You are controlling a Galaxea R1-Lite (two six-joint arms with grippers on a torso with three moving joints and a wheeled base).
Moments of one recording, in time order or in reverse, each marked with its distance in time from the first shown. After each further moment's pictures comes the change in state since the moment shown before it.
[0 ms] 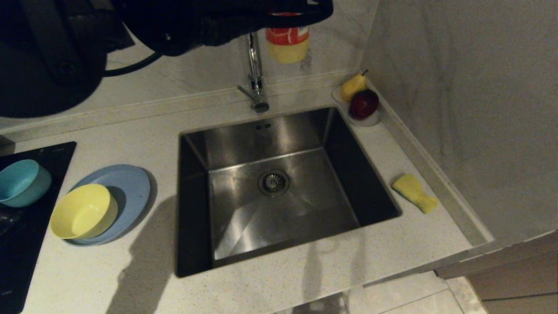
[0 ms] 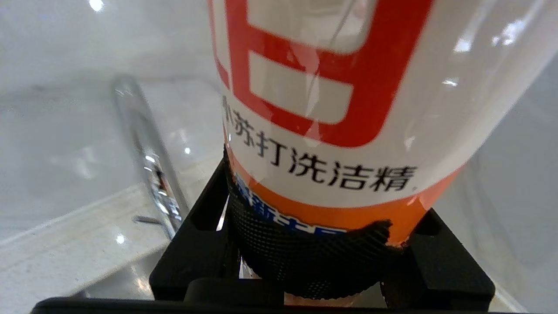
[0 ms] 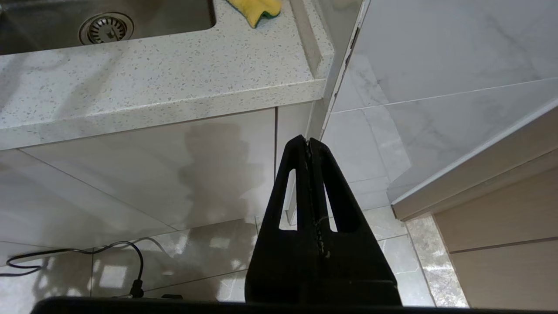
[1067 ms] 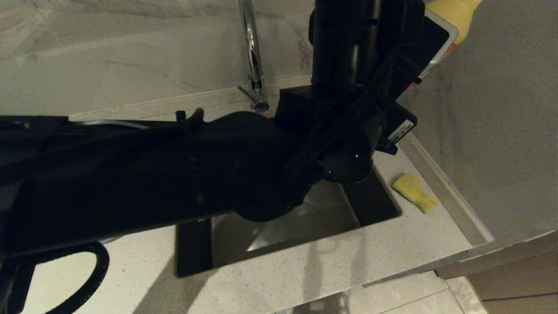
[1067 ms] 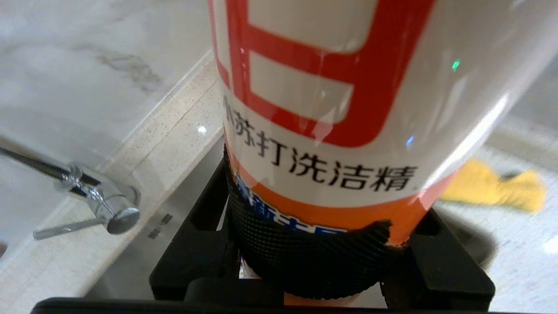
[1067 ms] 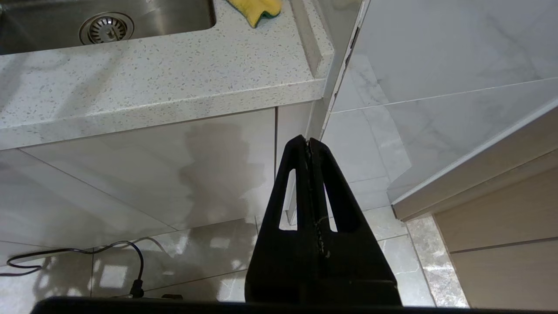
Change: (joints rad) left arm -0.114 0.268 -0.001 0.002 0.031 0.304; right arm 0.000 0.000 0.000 0.000 0.000 0.000
